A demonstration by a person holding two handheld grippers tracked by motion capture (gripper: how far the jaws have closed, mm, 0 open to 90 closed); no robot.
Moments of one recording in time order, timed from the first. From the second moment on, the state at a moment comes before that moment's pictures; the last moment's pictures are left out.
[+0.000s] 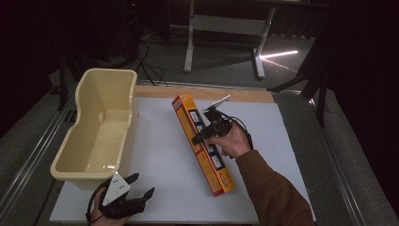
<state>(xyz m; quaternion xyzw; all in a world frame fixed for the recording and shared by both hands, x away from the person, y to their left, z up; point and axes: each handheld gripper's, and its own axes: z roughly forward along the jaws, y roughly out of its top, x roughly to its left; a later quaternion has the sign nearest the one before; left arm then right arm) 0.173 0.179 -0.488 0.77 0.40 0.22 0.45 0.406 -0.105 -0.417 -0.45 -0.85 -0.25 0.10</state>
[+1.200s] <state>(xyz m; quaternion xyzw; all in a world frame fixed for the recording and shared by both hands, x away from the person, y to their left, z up) 0.171 0.176 -0.488 0.77 0.39 0.23 0.45 0.412 -0.034 -0.374 -0.46 -0.79 -0.36 0.19</state>
